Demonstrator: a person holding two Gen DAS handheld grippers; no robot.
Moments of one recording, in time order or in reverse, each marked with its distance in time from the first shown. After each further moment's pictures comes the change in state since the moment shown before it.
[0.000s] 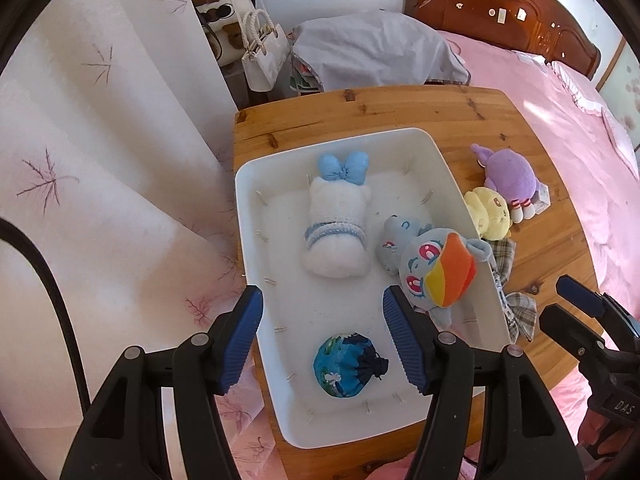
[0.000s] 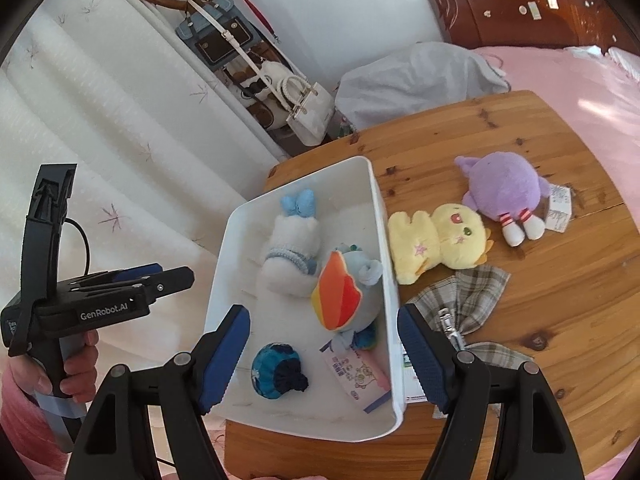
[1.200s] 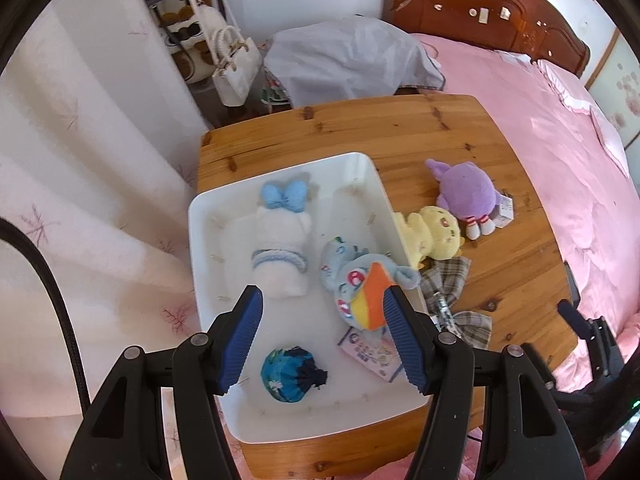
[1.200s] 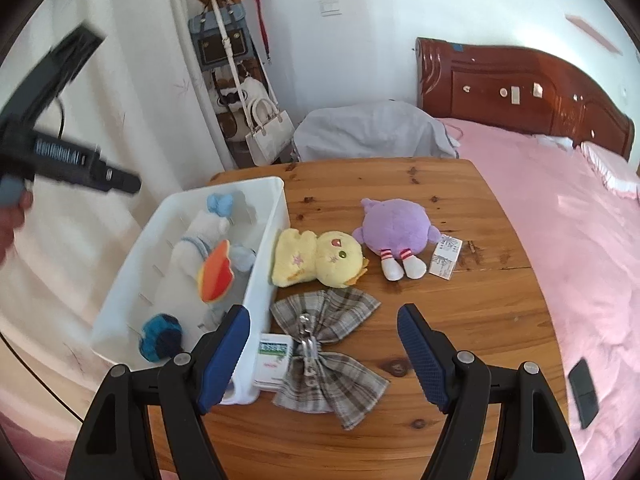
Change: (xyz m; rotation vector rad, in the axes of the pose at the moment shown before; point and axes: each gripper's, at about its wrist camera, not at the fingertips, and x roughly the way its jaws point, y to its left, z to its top) left arm -0.022 -0.059 0.042 -0.117 0.009 0.024; right arm -0.043 -0.056 -0.033 -0.273 -0.140 -0.252
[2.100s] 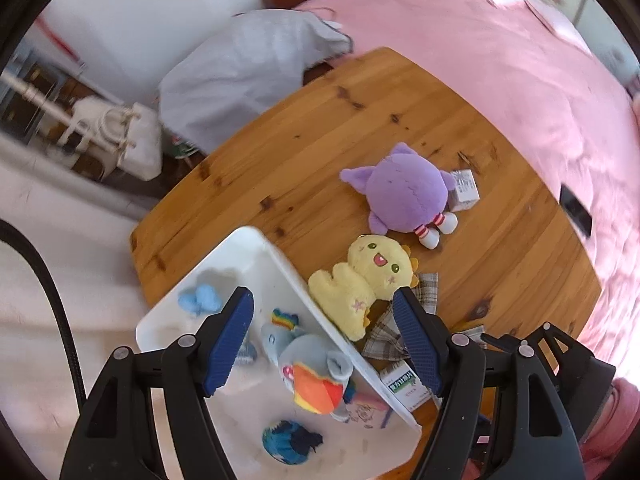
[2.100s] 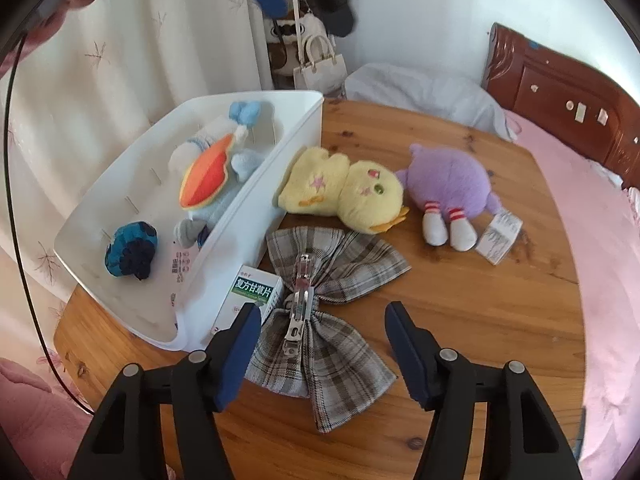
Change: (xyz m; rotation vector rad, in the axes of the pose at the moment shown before) left arm 0.062 -0.112 0.086 0.318 0.093 0.063; right arm 0.075 0.003 -0.038 -0.230 0.150 0.085
